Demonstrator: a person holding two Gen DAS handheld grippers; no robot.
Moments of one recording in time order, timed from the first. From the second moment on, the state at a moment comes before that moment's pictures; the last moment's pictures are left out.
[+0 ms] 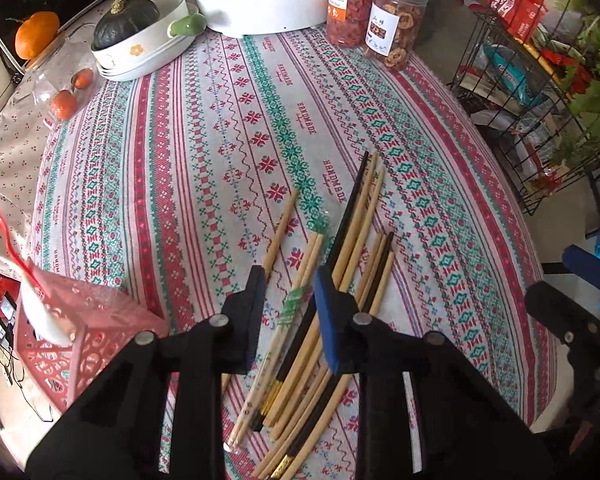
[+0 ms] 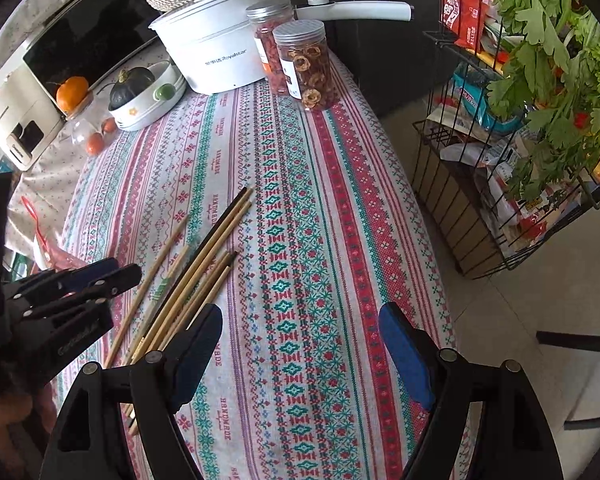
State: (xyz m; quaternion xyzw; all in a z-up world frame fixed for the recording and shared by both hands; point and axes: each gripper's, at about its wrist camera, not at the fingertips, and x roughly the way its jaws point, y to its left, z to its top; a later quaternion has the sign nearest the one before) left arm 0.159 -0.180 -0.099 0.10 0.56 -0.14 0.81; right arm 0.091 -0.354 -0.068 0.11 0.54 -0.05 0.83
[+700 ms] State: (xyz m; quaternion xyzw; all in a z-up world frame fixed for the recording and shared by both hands) left arm 0.154 -0.182 -0.113 0.14 0.56 -0.13 0.81; right arm 0.105 -0.355 -0.074 0.10 0.55 -0.05 0.83
